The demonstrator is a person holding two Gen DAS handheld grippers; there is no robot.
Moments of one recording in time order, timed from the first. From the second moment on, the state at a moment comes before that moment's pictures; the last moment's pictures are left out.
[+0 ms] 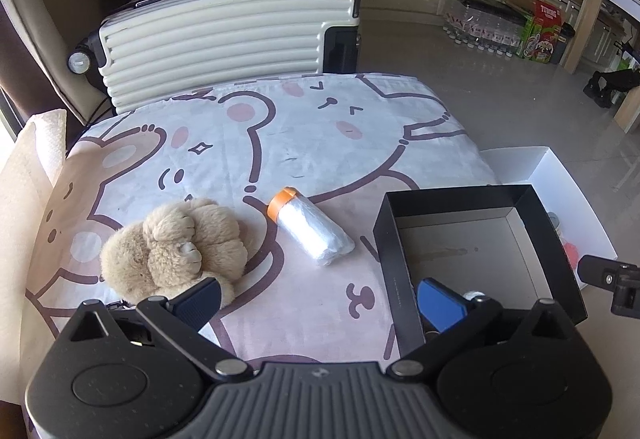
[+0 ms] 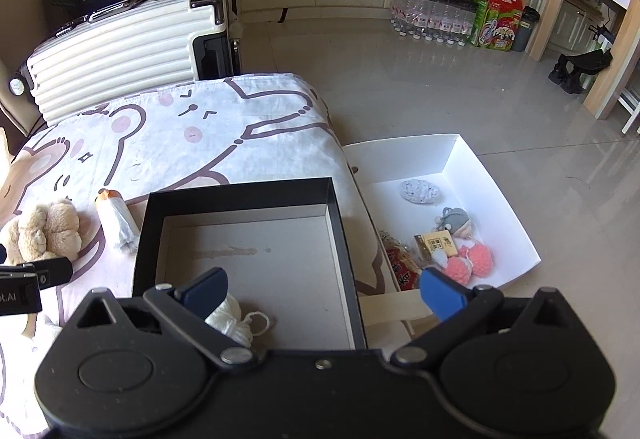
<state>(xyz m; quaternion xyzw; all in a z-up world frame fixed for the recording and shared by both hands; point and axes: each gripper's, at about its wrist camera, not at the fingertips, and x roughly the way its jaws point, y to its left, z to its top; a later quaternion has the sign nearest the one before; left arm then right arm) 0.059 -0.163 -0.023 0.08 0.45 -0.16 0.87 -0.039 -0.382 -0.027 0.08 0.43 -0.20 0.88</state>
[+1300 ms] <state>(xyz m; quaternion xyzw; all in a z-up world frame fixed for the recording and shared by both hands) 0.067 0.006 -0.015 0.03 0.46 -0.04 0.89 0.039 -0.226 -0.023 0.02 0.43 -0.05 0.90</state>
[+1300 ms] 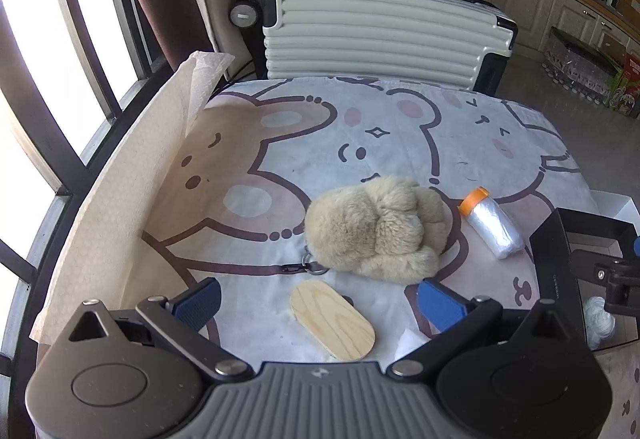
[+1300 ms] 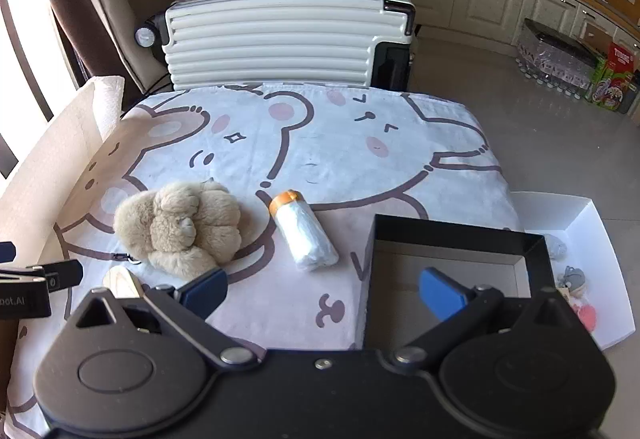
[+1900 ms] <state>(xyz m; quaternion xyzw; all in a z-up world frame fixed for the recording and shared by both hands) 0.068 0.018 -0.012 0.02 0.45 -0.04 0.89 0.039 -0.211 -0.013 0.03 0.40 -0.01 0.92</state>
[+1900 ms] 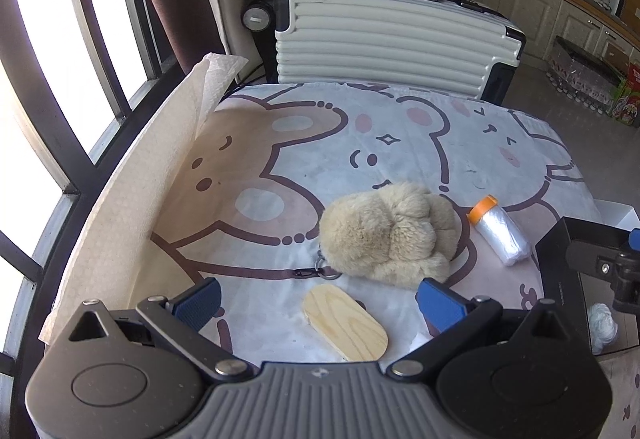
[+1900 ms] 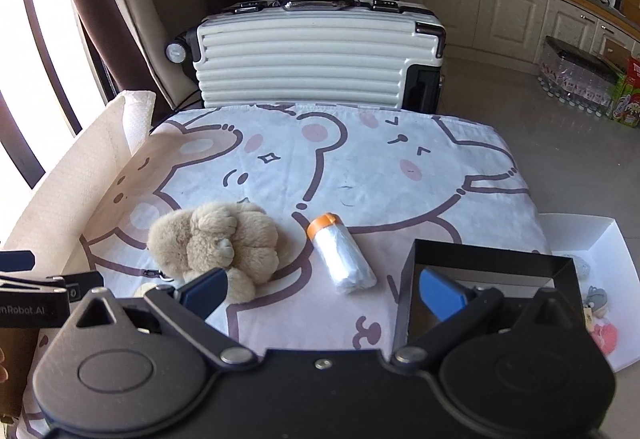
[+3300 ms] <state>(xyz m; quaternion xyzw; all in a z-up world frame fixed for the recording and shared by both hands) 0.118 0.032 -0.105 -0.12 0.57 -0.01 0.82 0.074 -0.178 -0.104 0.02 0.54 0.19 0.82</state>
